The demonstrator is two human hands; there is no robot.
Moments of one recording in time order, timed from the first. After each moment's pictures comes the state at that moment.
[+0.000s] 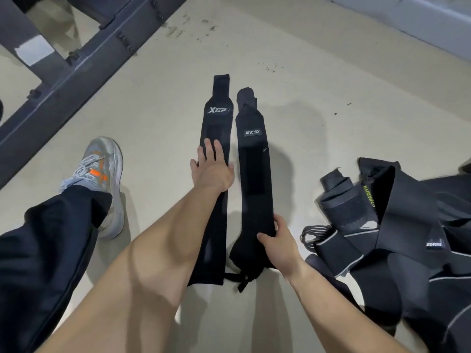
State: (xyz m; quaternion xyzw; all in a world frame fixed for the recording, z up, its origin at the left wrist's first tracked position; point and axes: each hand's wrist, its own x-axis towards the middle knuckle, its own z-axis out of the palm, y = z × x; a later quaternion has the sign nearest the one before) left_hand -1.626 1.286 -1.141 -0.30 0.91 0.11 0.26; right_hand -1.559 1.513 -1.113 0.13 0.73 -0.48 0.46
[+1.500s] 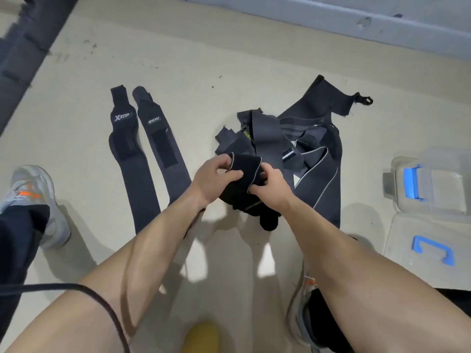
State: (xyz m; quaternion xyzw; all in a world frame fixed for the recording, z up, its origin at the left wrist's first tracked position) left_hand -1.554 1.536 -0.982 -0.12 0.80 0.54 0.21; right_hand -1.560 1.716 -1.022 0.09 0.83 -0.45 0.32
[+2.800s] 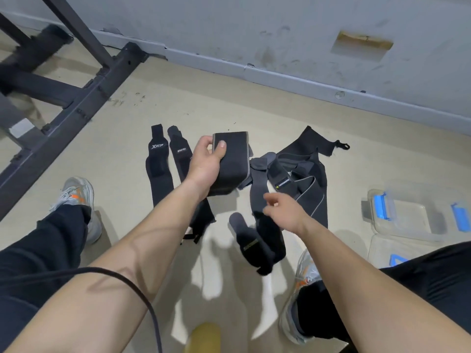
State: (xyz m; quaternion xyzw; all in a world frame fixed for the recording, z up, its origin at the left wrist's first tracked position) left_hand -1.525 1.519 -0.843 -0.22 0.72 0.66 0.01; right_hand -1.490 1.730 -0.883 0.03 0.87 -0.38 0.33
